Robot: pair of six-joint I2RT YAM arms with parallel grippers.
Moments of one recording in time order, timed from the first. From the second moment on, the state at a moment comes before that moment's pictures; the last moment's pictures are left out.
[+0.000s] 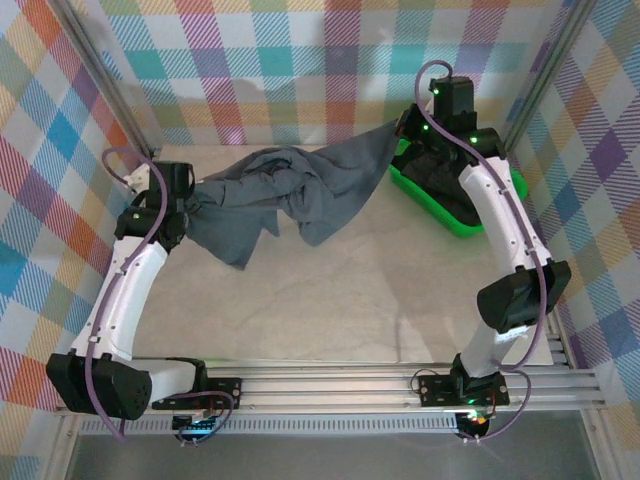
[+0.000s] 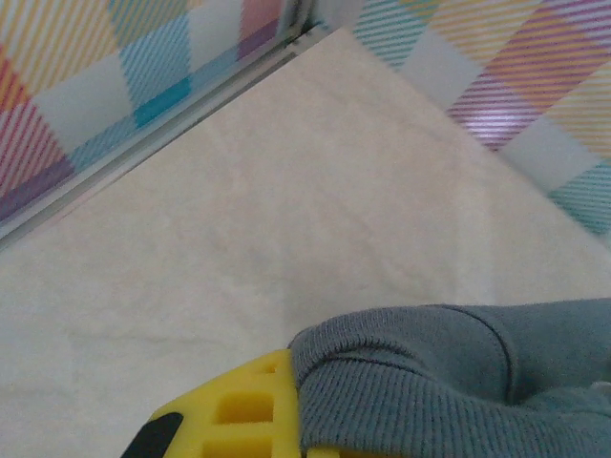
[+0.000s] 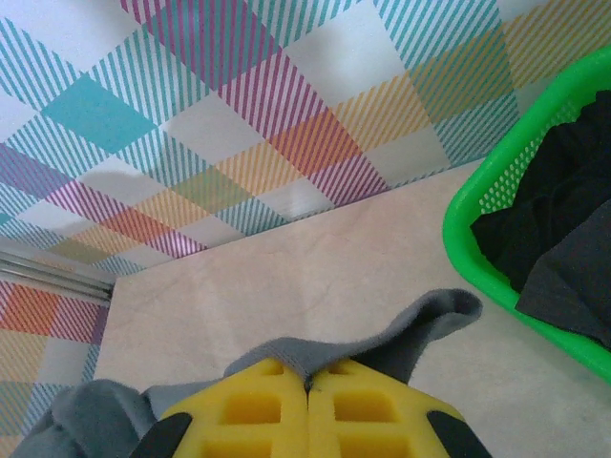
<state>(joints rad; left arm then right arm) -0.11 1.23 1.31 -0.83 -0.46 -0.73 0.26 1.72 1.96 -0.73 -0.08 0.60</state>
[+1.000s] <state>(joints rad) -0.07 1.63 1.33 -0.92 -0.30 -0.77 0.28 1.75 1.45 -0.81 -0.15 0.70</state>
